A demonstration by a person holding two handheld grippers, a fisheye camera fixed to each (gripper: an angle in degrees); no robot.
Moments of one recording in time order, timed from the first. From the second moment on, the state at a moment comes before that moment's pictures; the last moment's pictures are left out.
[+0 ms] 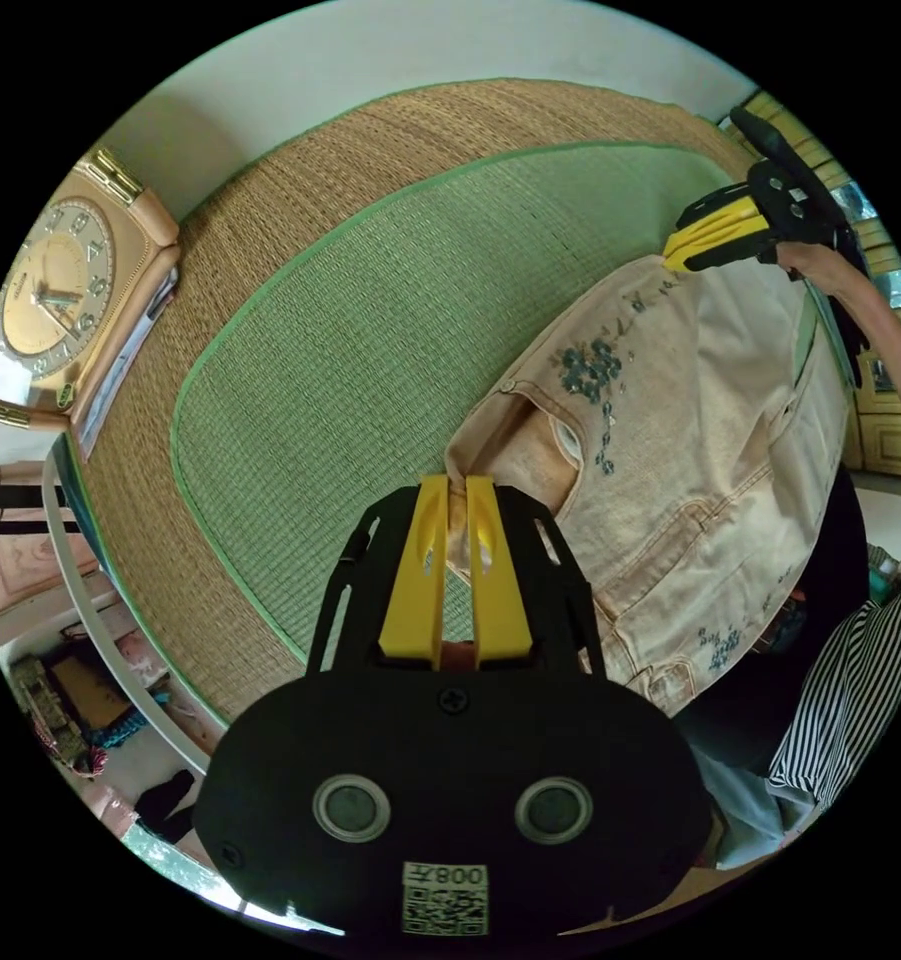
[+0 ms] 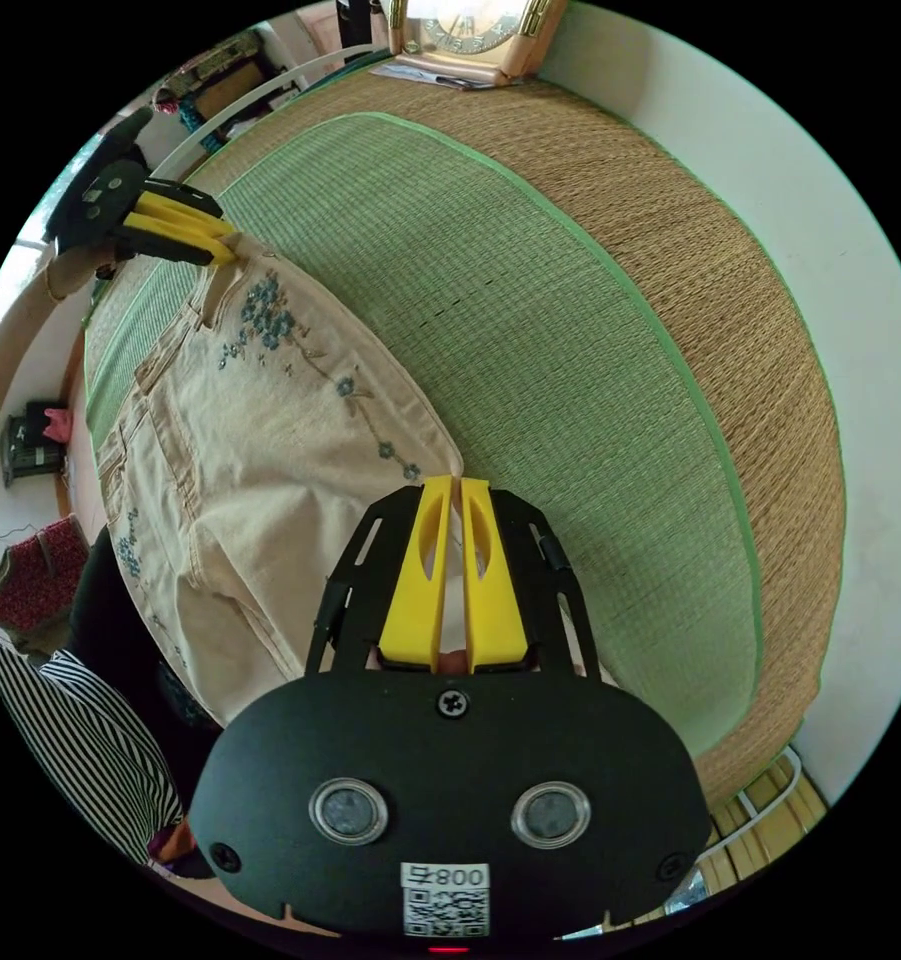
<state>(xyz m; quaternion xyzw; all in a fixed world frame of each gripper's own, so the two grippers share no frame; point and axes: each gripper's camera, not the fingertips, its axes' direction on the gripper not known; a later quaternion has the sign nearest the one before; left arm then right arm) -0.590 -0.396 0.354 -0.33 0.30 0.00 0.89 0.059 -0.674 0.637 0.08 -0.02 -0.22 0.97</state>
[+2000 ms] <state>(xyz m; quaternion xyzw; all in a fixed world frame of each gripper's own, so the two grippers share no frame) -0.295 -0.060 0.027 -0.28 0.25 0.19 0.91 -0.133 -0.112 0.577 0.10 -0.06 -0.22 0.97</state>
